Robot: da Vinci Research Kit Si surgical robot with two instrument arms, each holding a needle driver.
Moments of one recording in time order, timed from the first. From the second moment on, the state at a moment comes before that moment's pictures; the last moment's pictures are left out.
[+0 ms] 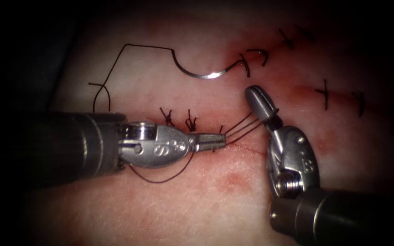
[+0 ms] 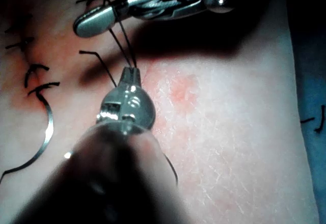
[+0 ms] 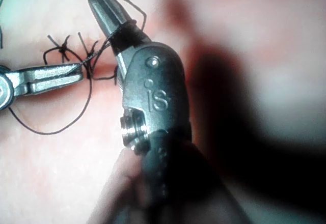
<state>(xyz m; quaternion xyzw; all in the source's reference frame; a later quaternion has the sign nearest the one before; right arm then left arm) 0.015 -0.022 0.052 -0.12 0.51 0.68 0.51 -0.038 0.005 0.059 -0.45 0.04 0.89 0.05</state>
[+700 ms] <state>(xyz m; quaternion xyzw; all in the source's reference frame) 0.014 -0.024 0.056 -0.08 0.49 0.72 0.49 -0.039 0.005 0.061 -0.44 0.04 0.89 0.03</state>
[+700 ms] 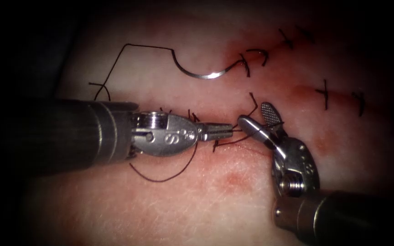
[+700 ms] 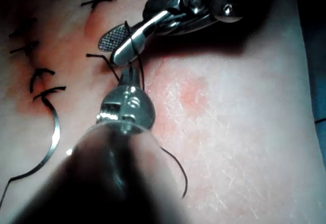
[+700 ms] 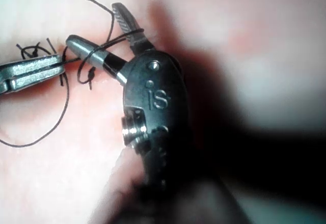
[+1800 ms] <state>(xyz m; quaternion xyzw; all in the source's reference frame) 0.016 -0.023 0.054 -0.11 0.49 0.68 0.54 -0.036 0.007 0.064 -0.44 0.02 0.90 0.04</state>
